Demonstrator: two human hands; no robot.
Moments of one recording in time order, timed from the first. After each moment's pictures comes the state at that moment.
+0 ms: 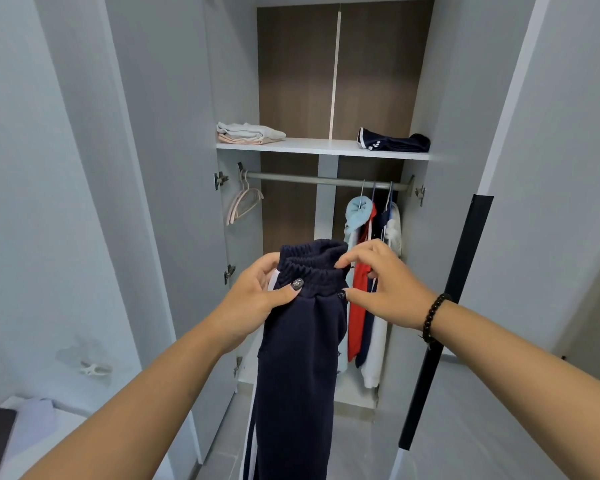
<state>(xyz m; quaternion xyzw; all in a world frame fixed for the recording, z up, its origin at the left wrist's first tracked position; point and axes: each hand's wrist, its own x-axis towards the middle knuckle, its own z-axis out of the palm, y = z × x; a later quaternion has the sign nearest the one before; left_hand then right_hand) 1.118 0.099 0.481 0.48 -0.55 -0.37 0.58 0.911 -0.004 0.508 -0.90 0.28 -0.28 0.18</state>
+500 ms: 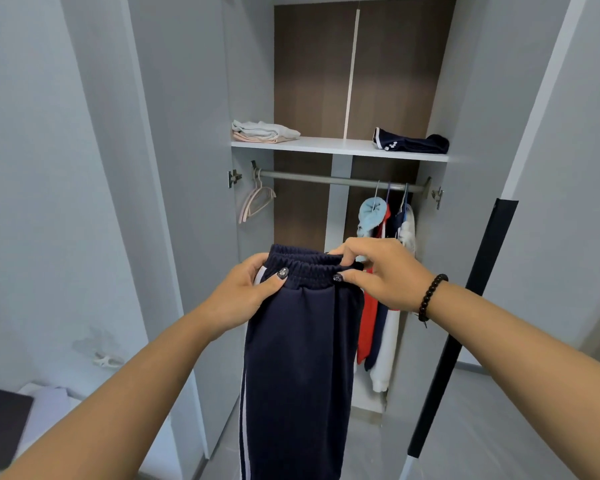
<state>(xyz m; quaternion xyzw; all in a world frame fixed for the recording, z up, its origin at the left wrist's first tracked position) 1.156 0.100 0.481 0.56 -0.55 -0.31 0.54 0.939 -0.013 0.529 -0.93 0.16 -0.29 0.15</state>
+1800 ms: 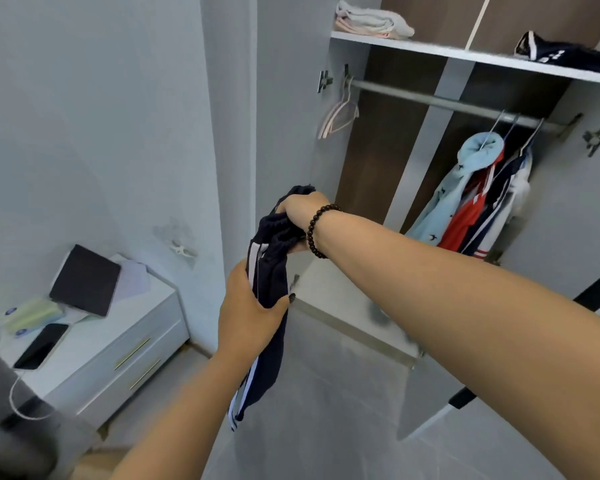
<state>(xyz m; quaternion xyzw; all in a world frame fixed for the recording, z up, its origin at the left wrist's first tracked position) 1.209 0.187 0.299 0.76 -0.30 -0.07 0.57 1.196 0.070 0.454 -0.65 0.43 -0.14 0.61</state>
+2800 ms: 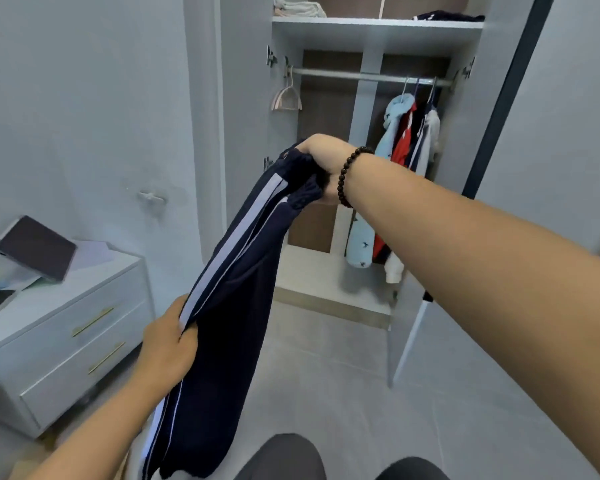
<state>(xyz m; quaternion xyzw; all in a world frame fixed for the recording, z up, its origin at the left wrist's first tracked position) 1.153 0.418 0.009 0.74 -0.42 -0.03 0.52 1.022 0.228 0.256 -0.63 0.34 -0.22 0.66</state>
